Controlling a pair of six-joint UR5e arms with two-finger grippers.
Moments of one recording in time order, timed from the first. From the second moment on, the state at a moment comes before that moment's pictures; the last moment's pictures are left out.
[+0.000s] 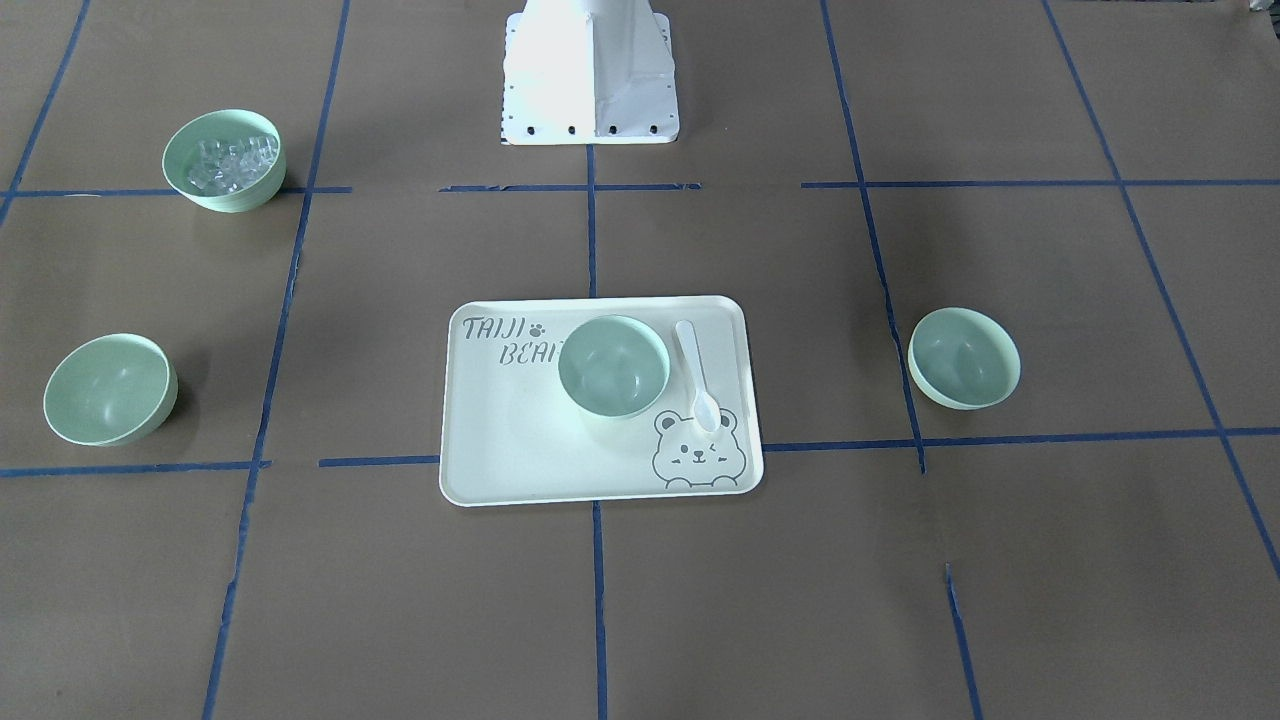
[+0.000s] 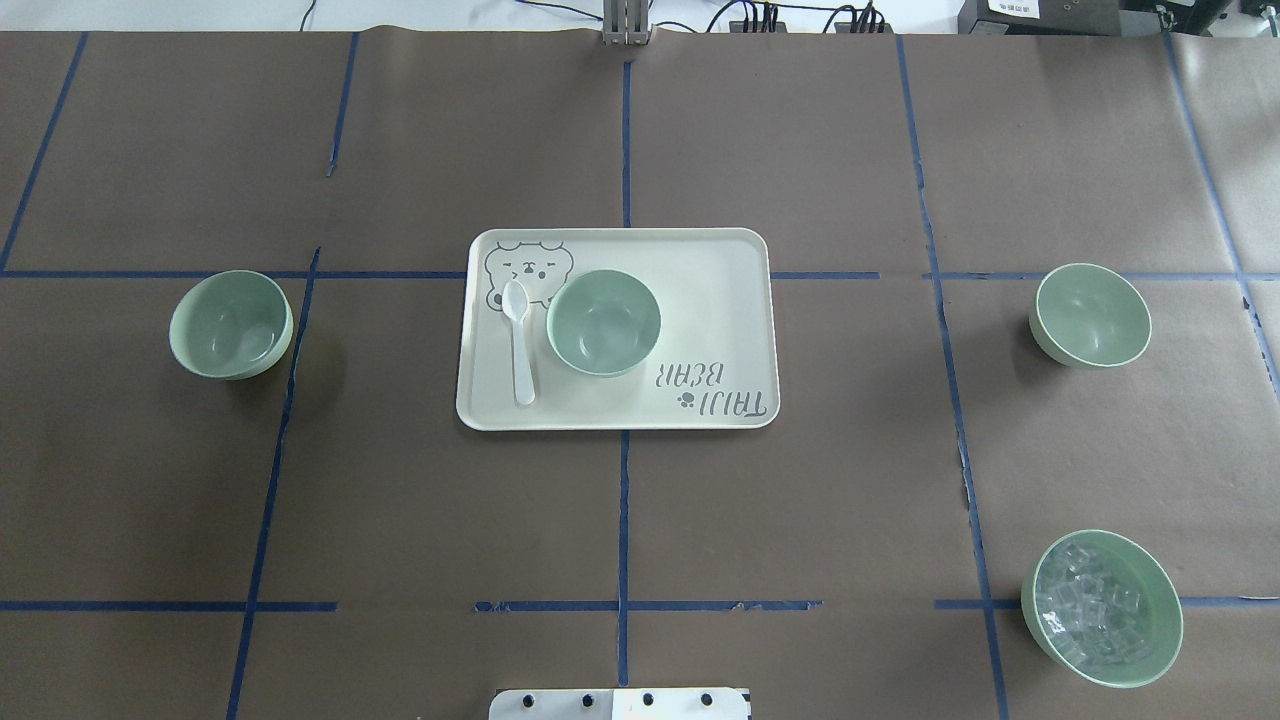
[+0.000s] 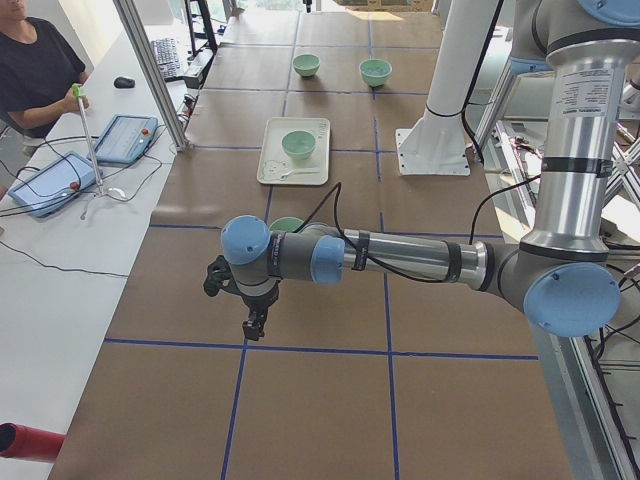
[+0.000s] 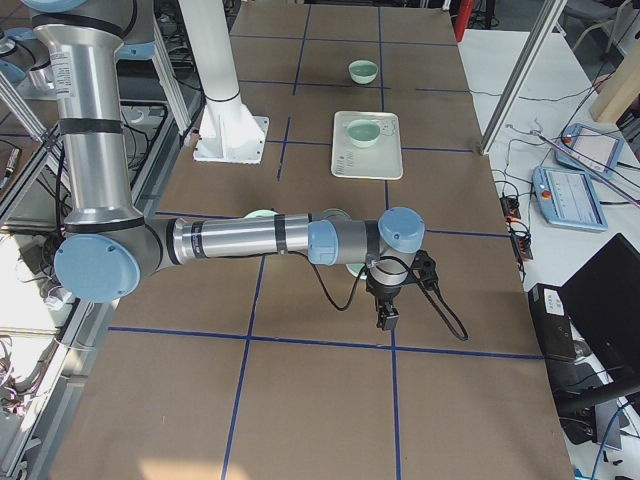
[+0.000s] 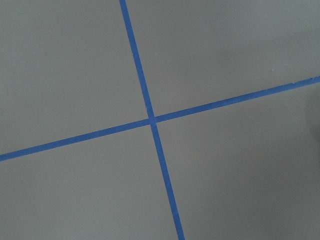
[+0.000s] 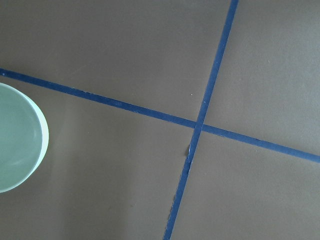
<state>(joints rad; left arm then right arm) -1.55 -1.61 -1.63 -1.54 -2.37 0.17 1.50 -1.50 1.62 -1.64 2.31 -0.17</state>
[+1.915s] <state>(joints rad) -1.55 -1.58 -1.67 -1.71 -2.43 0.20 1.20 -1.51 1.53 -1.22 2.32 0.33</state>
